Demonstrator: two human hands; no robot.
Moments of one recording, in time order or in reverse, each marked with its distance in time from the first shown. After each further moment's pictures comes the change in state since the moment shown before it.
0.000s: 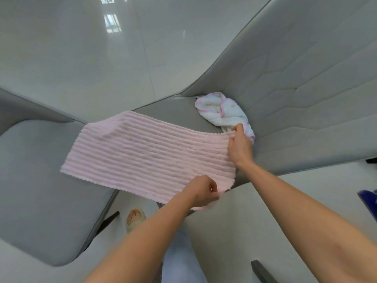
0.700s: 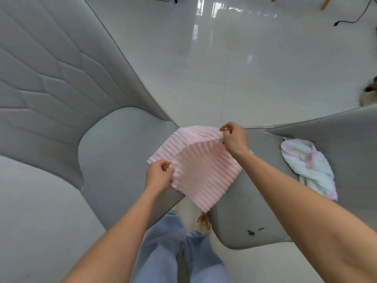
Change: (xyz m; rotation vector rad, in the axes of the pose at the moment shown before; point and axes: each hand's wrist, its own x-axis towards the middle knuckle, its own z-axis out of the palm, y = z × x) left_hand -0.134 -0.231 -0.147 -0.740 0.962 -0.380; right_hand -0.009 -0.268 0.129 0.133 -0.244 -0.237
